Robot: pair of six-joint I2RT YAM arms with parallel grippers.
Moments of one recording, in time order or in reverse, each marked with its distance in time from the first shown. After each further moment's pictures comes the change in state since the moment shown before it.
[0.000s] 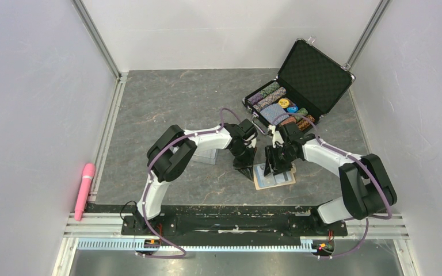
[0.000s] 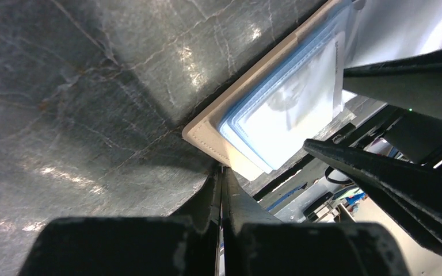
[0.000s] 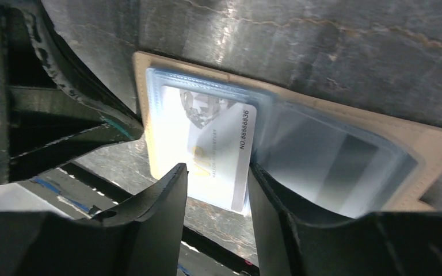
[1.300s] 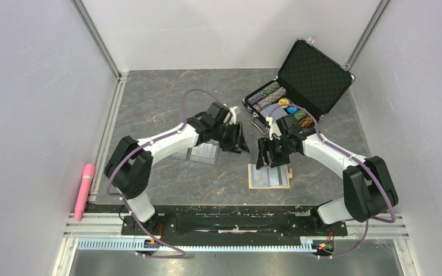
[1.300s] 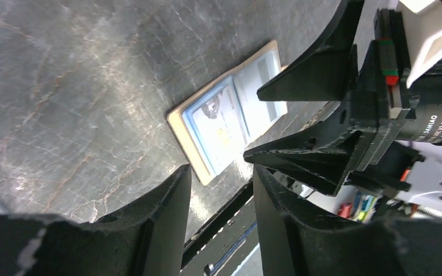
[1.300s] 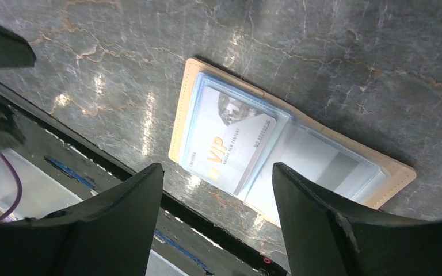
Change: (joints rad) left arm 0.128 -0.389 -0.203 0.218 -0.108 -0.010; right arm 0.021 -0.011 0.110 -0.056 -0.038 0.023
